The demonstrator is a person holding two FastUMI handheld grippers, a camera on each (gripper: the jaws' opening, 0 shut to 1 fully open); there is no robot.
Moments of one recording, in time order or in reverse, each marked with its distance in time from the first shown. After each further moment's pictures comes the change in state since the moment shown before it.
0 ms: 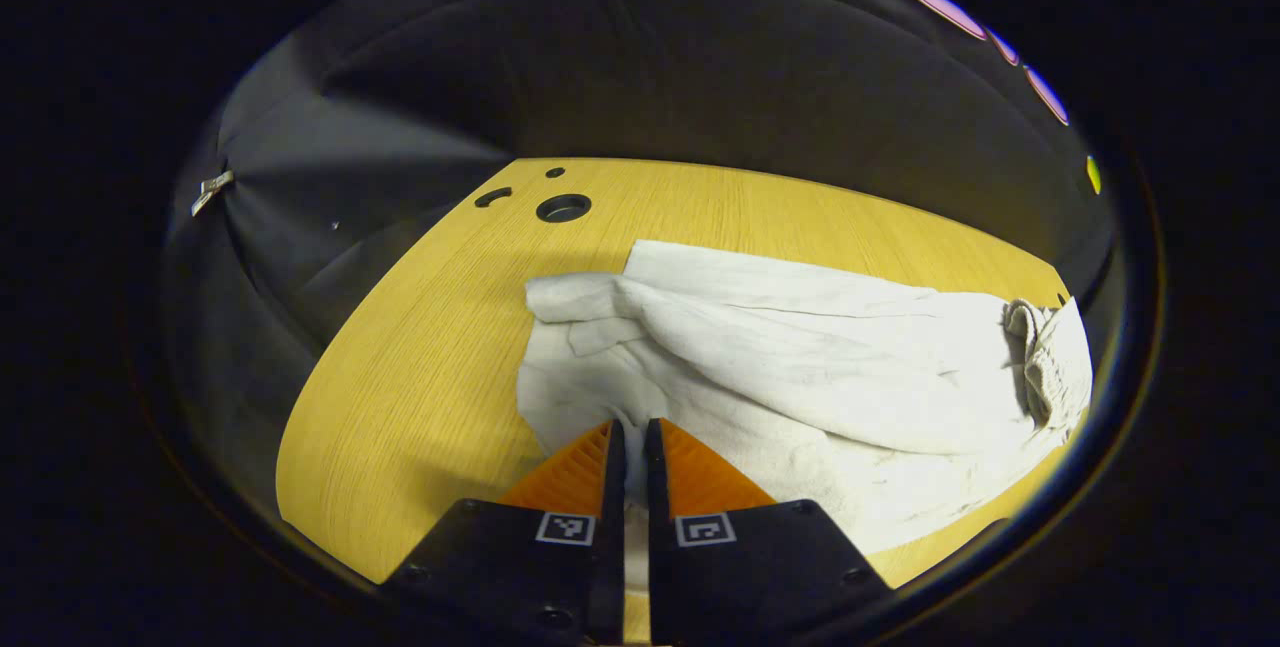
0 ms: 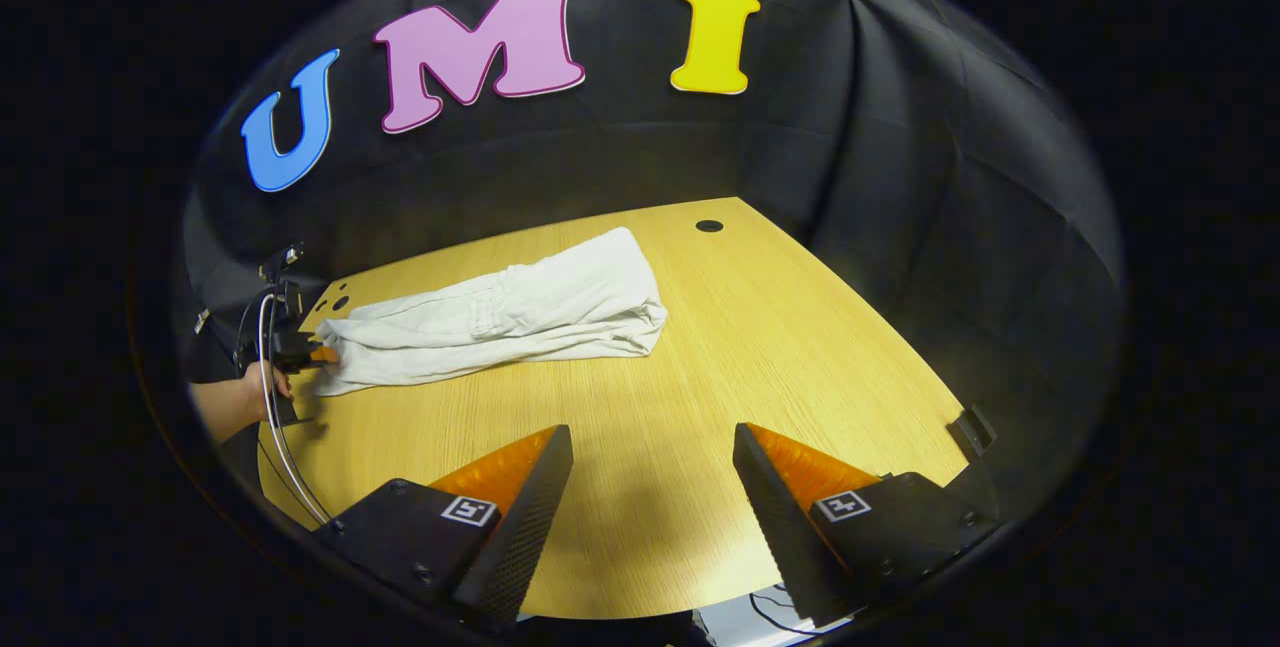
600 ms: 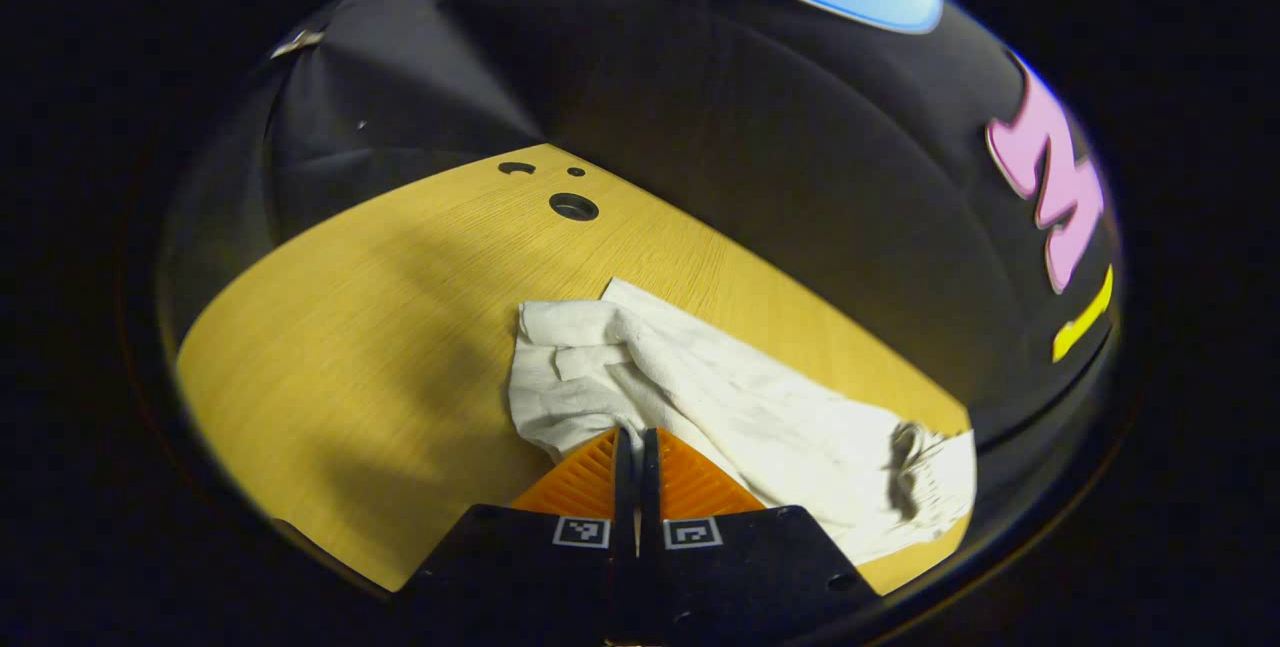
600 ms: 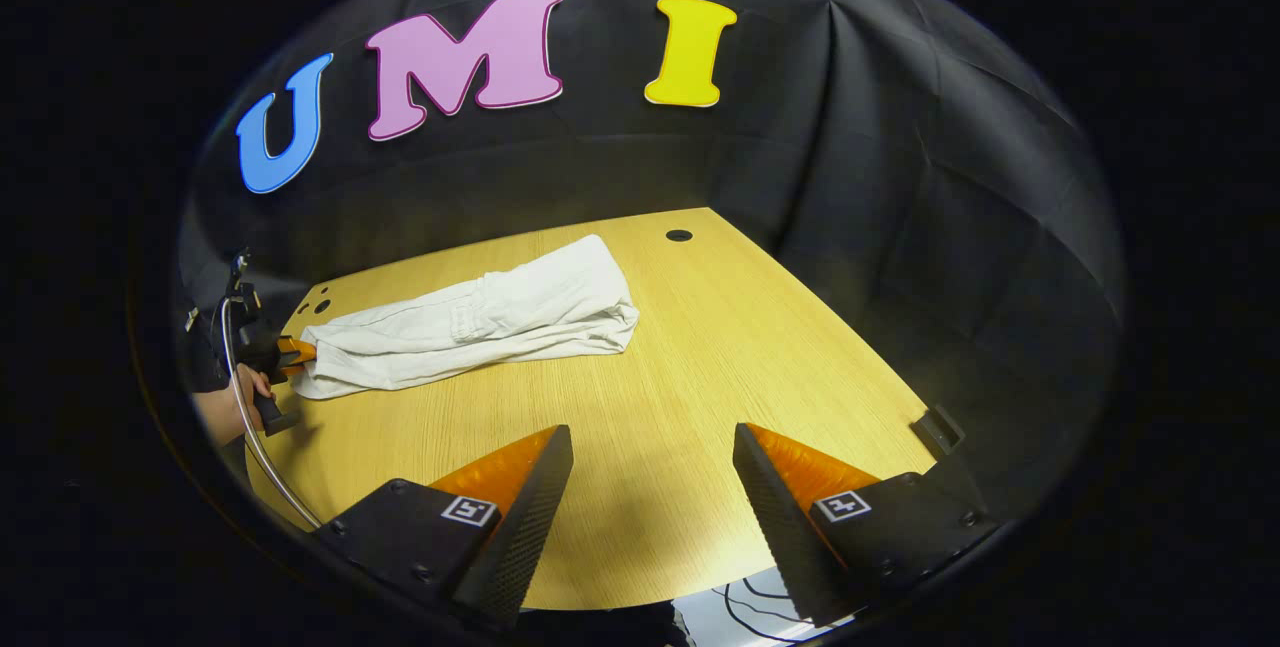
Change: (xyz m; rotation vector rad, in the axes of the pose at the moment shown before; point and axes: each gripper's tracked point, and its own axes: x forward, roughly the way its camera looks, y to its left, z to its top) left arm -0.035 -0.022 0.023 -0.510 -0.101 -0.236; right arm -0.025 -0.023 -0.002 -0.002 -0.041 -0.067
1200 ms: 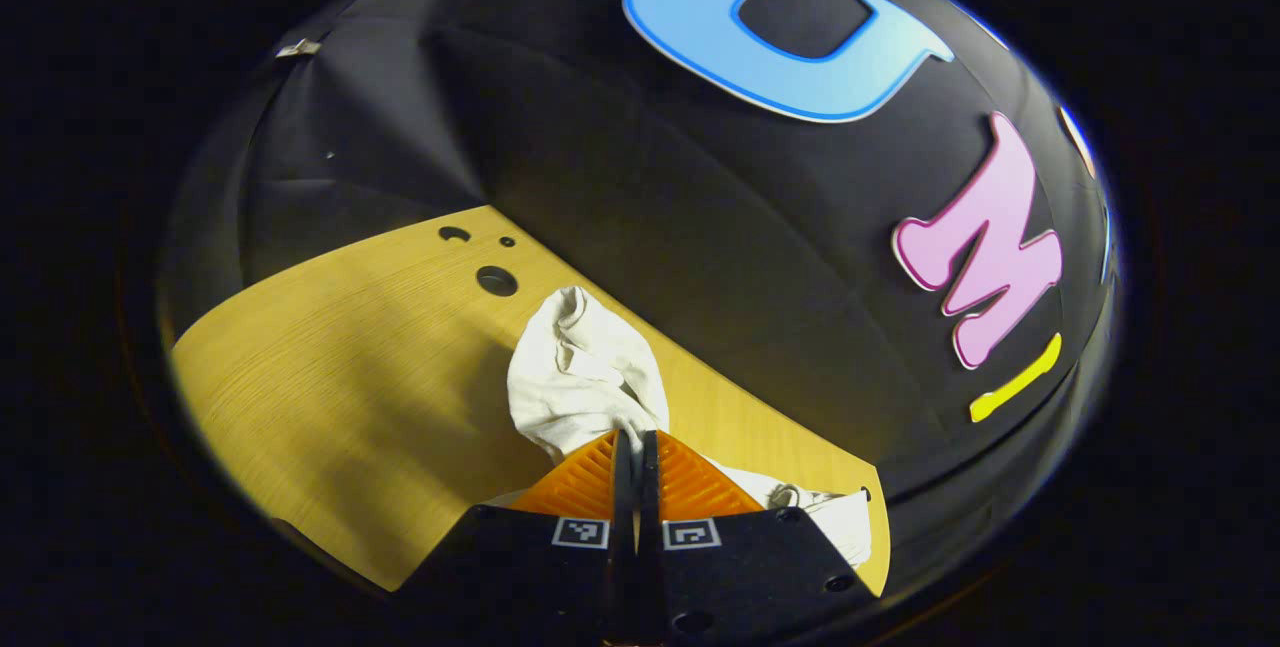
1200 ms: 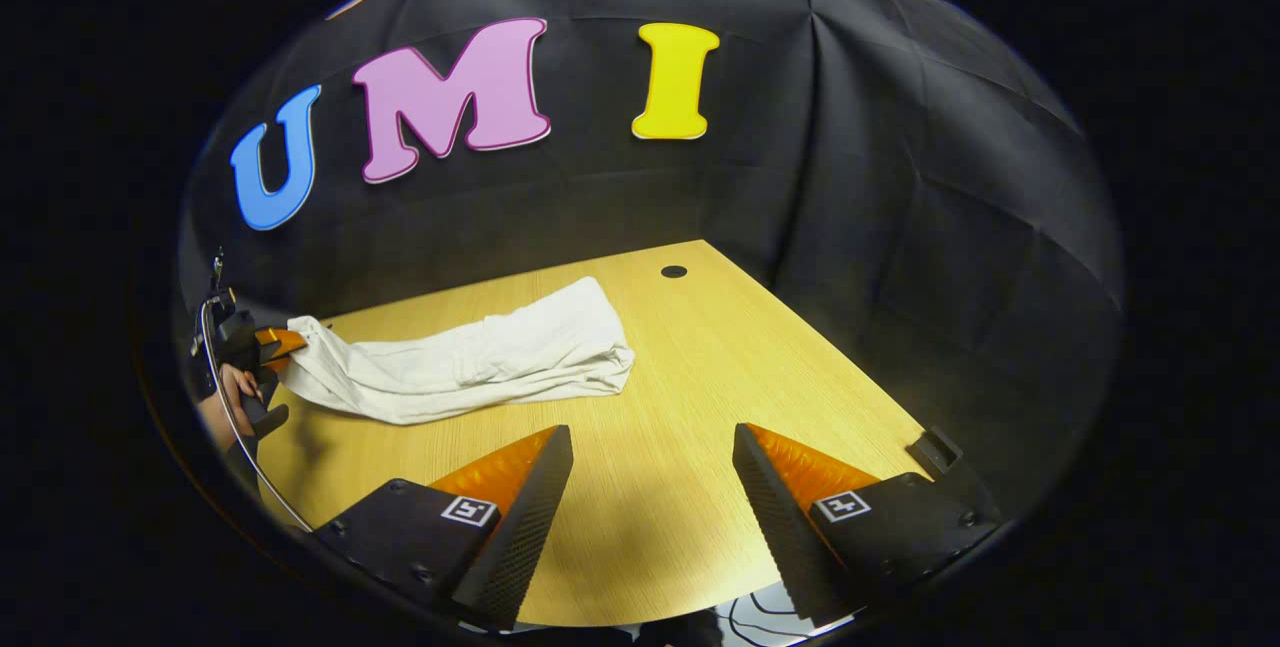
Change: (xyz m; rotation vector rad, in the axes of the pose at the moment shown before) left arm -0.056 -0.090 0.056 0.022 -0.143 -0.176; right arm 0.006 -0.016 0.042 0.062 -0.092 0.024
